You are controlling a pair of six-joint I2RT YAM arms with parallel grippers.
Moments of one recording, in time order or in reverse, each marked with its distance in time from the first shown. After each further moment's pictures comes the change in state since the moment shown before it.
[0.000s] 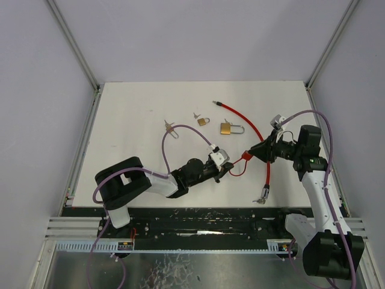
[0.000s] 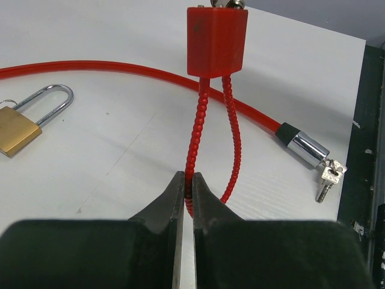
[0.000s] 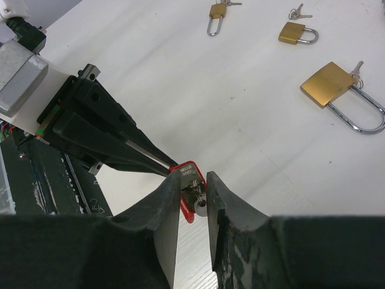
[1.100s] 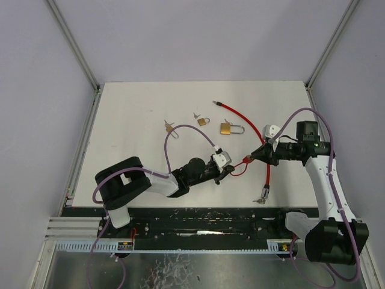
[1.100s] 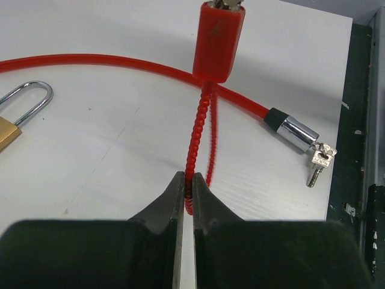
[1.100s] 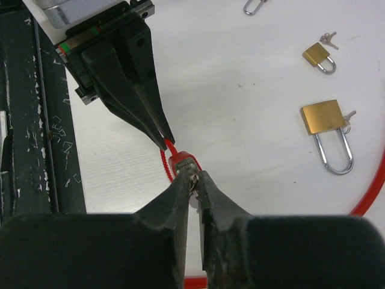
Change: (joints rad) left arm 0.000 0.000 0.014 -0.060 0.059 0.021; right arm 0.020 0.122 0.208 -0.573 -0.045 -0.874
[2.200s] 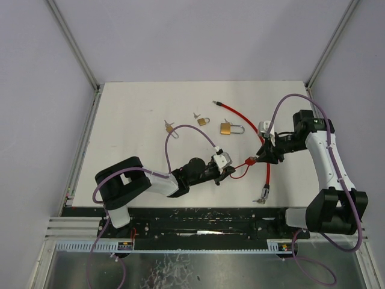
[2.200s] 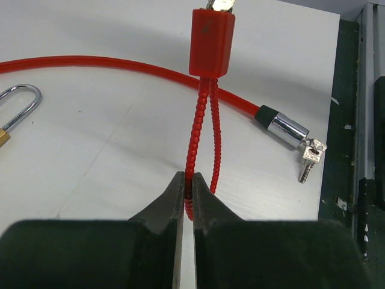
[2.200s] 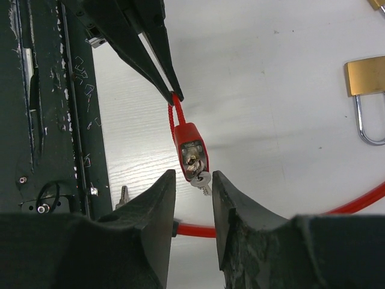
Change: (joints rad) left arm 0.000 0.000 0.003 0.001 0.040 0.004; right arm 0.004 0.252 0.270 -0.443 0.173 -0.333
